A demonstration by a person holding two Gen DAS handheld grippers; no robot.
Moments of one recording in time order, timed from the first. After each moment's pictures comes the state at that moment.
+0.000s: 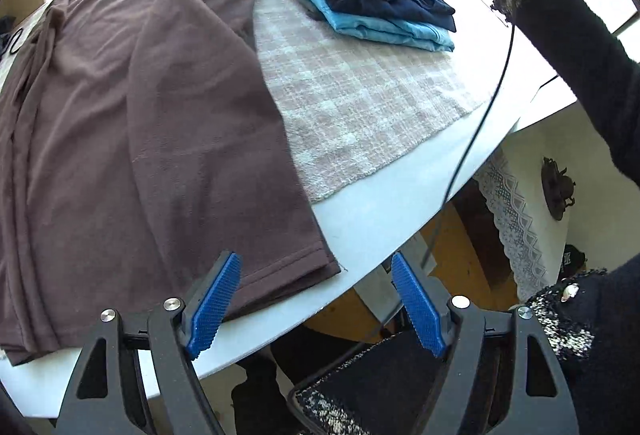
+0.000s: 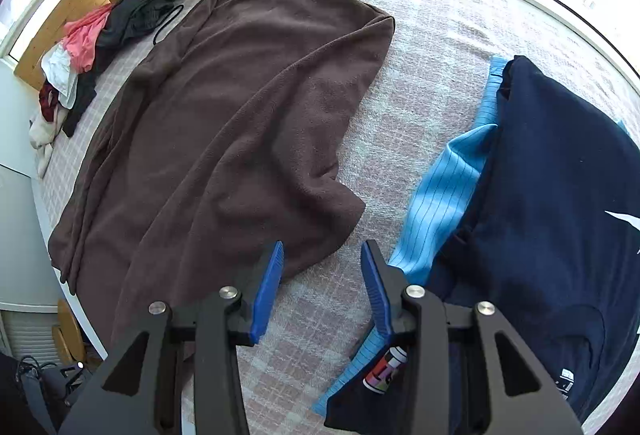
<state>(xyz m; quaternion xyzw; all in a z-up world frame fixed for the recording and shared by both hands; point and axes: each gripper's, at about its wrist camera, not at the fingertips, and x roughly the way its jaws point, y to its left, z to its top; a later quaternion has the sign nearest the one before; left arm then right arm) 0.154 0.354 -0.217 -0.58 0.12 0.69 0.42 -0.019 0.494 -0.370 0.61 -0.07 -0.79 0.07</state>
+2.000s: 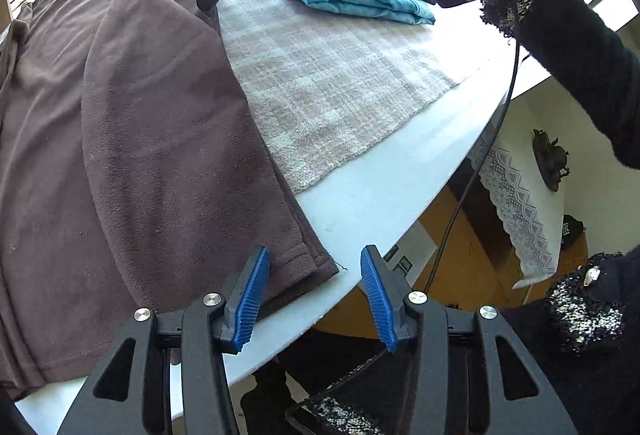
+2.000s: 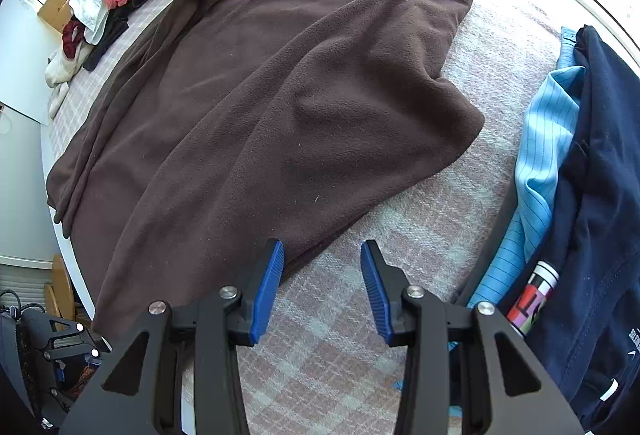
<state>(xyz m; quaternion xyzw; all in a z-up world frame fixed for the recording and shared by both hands) 0.144 0.354 -0.243 -0.58 0.14 0.67 0.45 0.035 0.439 -0.393 0.62 -0.03 -0.78 0.12</state>
